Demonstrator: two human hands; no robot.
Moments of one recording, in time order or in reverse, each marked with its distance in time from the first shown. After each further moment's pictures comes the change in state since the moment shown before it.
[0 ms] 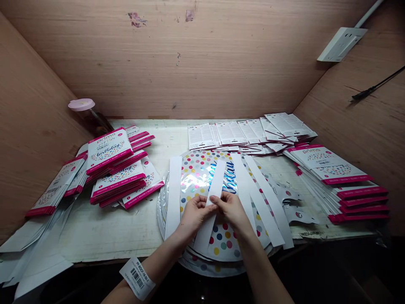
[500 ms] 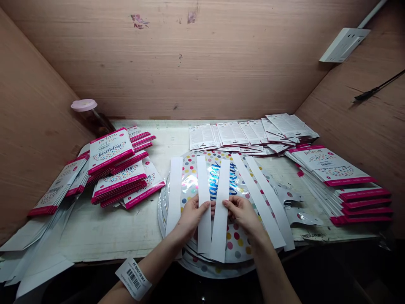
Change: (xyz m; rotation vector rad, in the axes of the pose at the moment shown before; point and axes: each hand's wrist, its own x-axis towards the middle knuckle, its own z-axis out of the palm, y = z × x) left_hand 0.001 0.005 -0.003 -0.076 -0.029 -0.003; right_hand -0.003 0.021 -0.027 0.020 0.074 0.100
